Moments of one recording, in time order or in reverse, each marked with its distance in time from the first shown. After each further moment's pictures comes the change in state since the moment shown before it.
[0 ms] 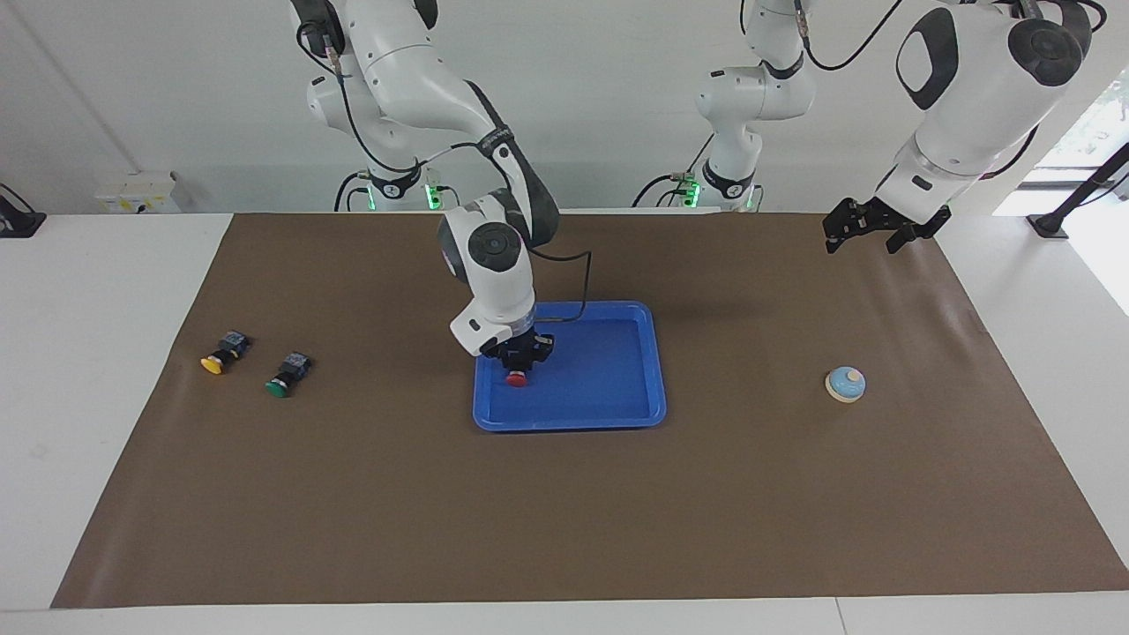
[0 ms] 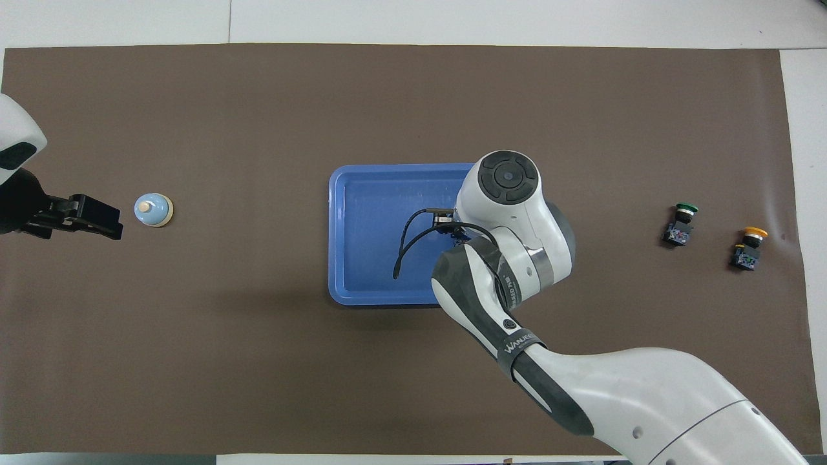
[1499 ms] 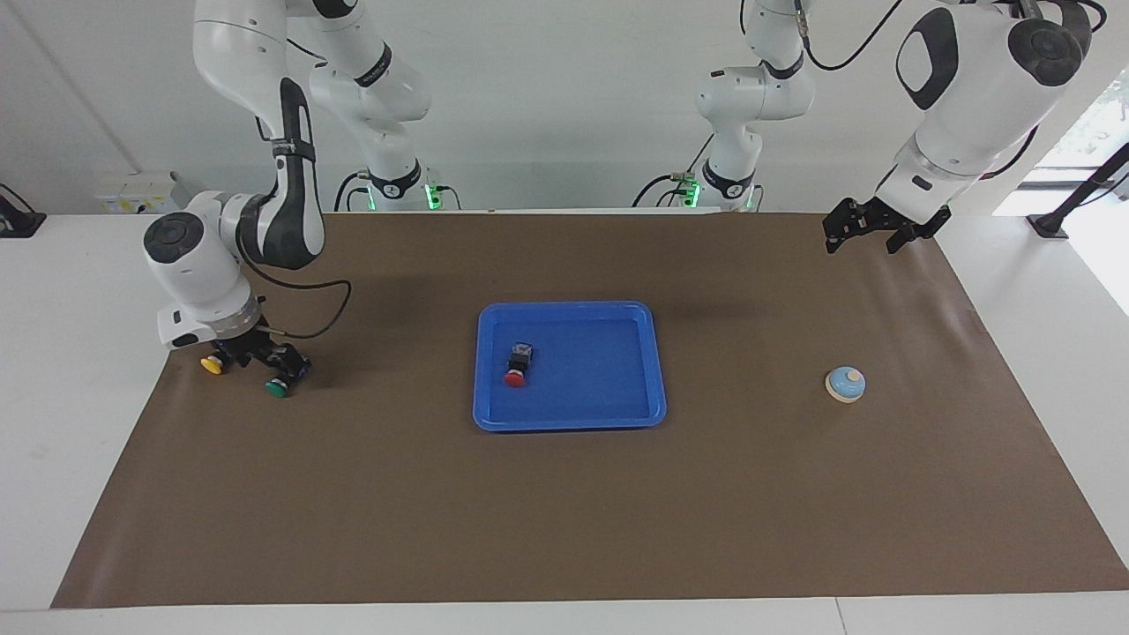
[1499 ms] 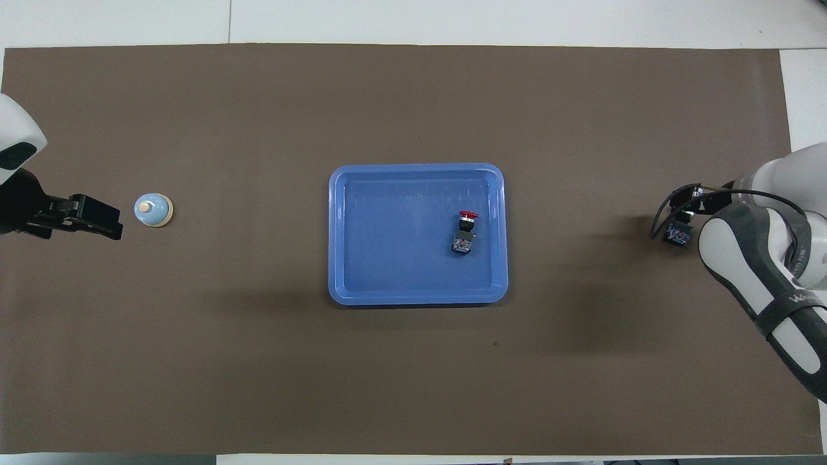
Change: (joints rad) left arm 0.000 0.000 0.000 0.000 0.000 0.000 0.000; right arm -0.639 -0.194 -0.040 -0.266 -0.149 0.137 -0.414
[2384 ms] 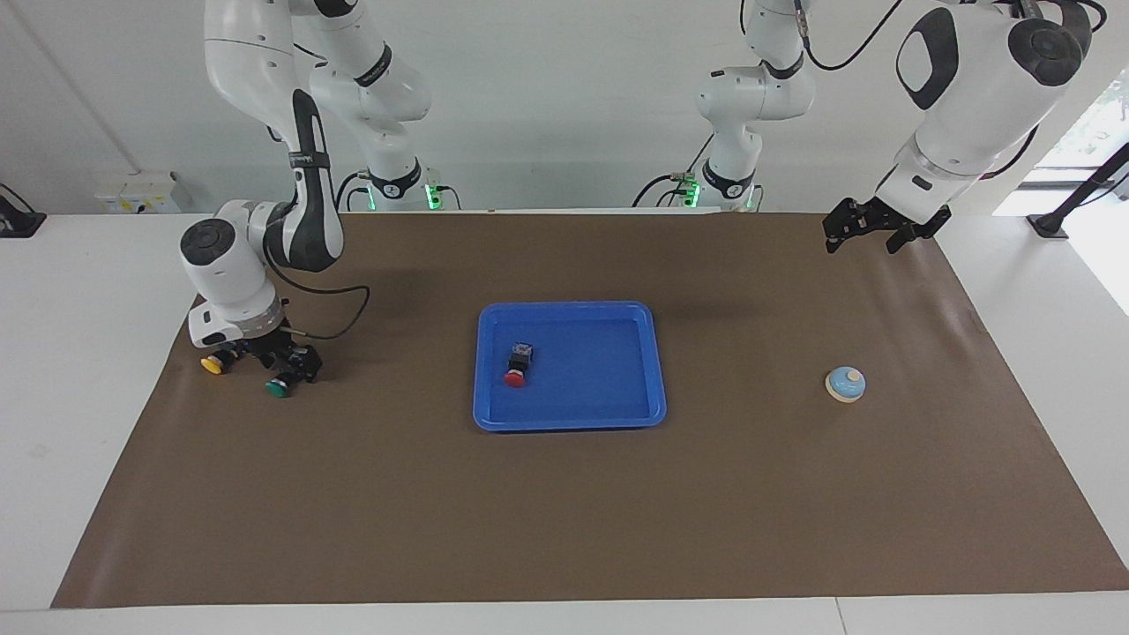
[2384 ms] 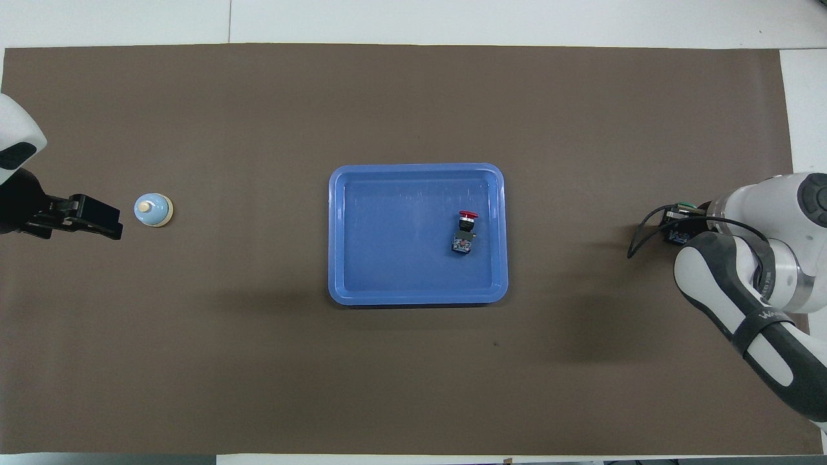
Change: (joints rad) left arm 0.000 0.000 0.000 0.000 0.000 0.000 0.000; right arm 0.008 -0.013 0.016 -0.106 0.000 0.098 0.035
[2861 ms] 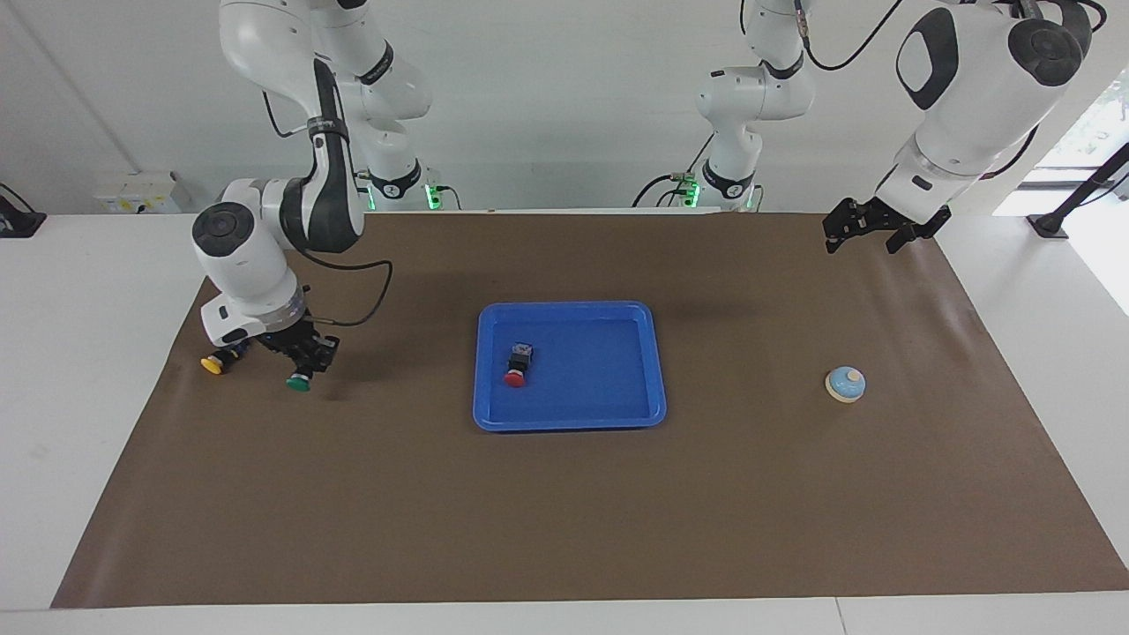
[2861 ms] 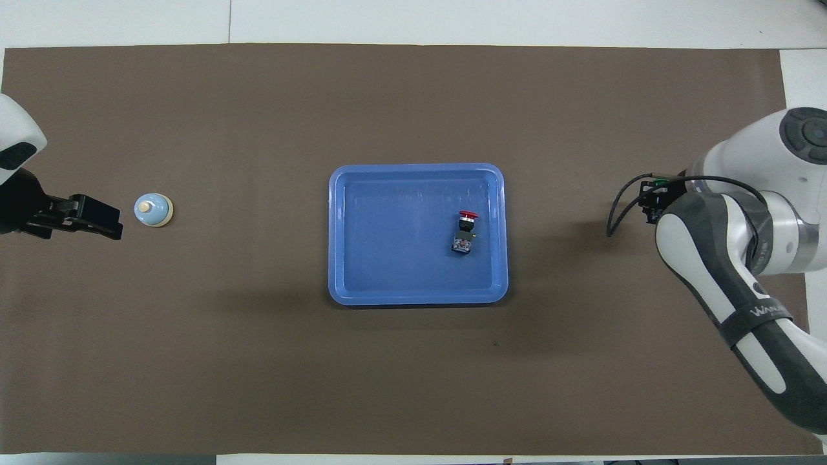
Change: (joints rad) left arm 0.000 0.000 0.000 0.000 0.000 0.000 0.000; right arm 0.165 -0.017 0.024 0.281 0.006 -0.382 0.068
